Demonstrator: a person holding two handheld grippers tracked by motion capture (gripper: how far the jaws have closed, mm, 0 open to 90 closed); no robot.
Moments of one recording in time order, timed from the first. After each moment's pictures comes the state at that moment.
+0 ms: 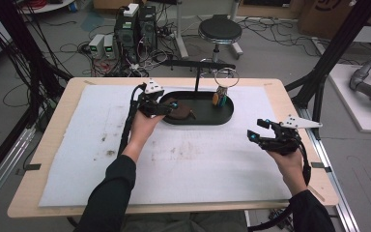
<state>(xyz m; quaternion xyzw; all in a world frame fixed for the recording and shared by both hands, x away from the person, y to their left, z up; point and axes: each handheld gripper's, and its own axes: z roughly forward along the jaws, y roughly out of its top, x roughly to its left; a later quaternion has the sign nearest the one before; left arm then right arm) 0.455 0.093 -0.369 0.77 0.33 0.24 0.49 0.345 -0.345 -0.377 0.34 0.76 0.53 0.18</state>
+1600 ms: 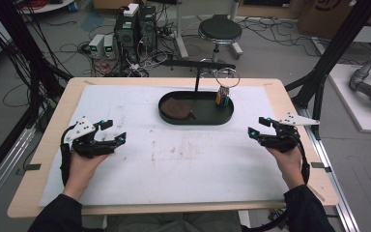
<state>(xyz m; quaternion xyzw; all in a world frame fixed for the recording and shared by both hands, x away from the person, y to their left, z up) 0.333 0.243 -0.407 0.72 0.33 0.24 0.56 0.357 -0.348 -0.383 0.36 0.76 0.51 0.20</state>
